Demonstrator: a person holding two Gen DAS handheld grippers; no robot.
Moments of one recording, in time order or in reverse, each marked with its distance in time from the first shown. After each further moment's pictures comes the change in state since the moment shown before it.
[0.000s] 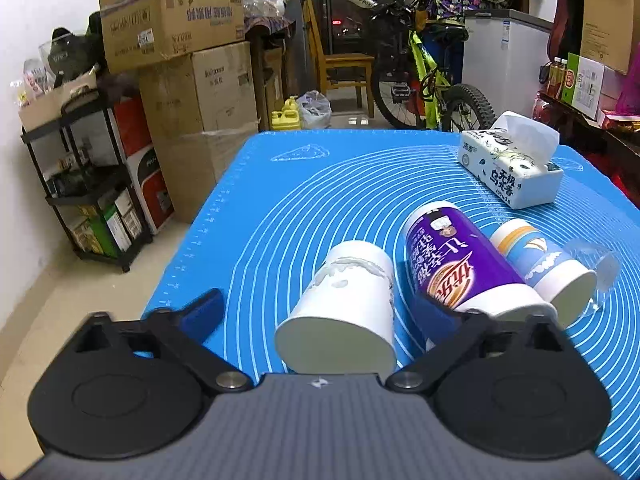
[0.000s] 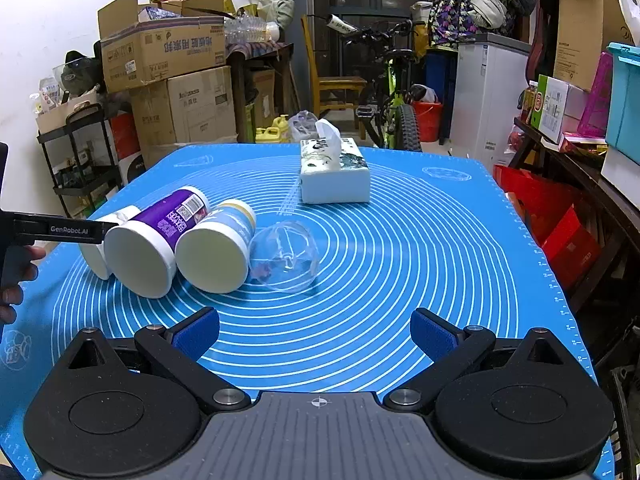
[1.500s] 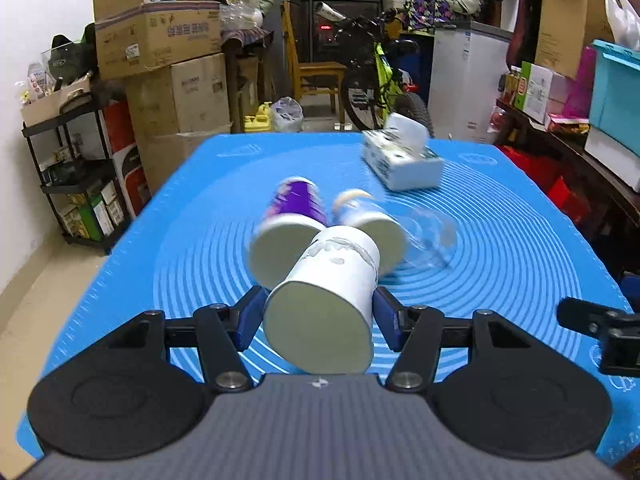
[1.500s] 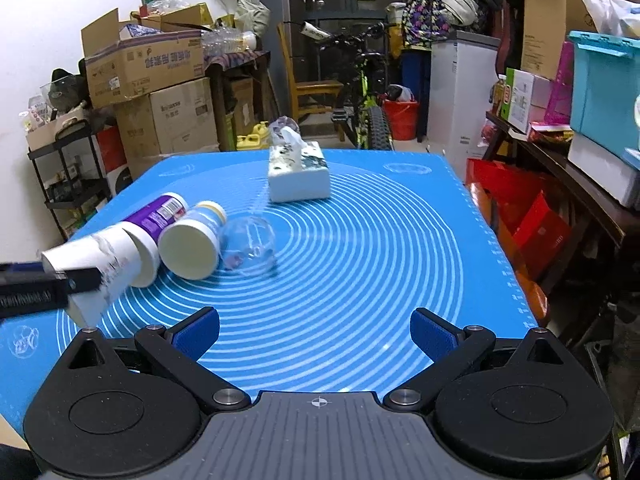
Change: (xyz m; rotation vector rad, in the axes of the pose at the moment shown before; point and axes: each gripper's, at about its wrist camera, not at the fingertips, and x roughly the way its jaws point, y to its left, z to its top) left arm -0.111 -0.106 -0.039 -0.030 -0.022 -0.054; right arm -0.051 -0.033 -0.019 0.055 -0.012 -0.038
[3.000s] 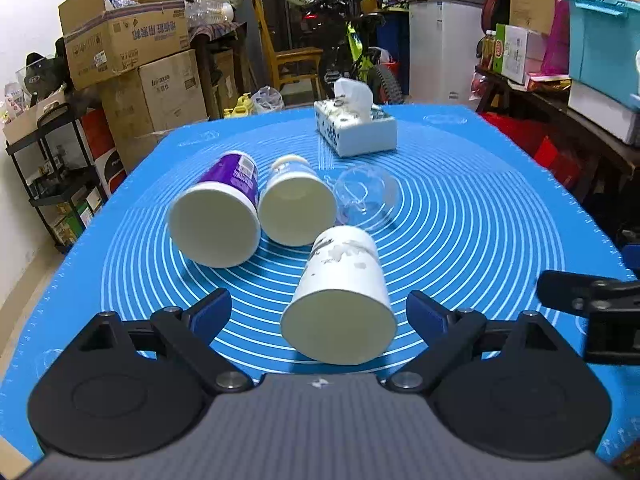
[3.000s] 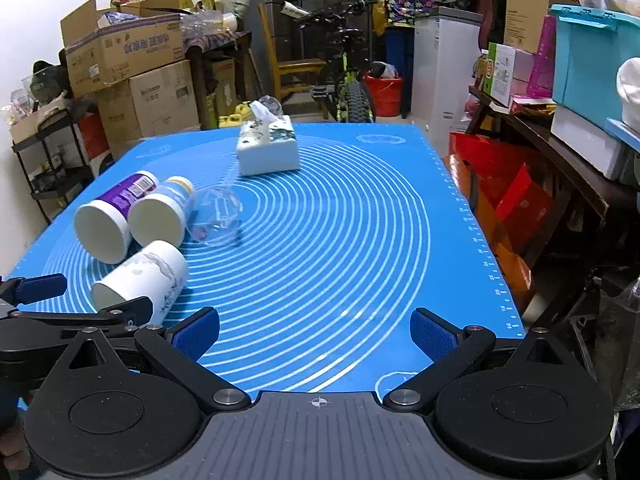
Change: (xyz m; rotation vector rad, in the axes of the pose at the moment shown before) left arm 0.006 -0.062 -0.025 0.093 0.024 0.011; right arm -0.001 -0.026 -0.010 0.021 0.060 -0.027
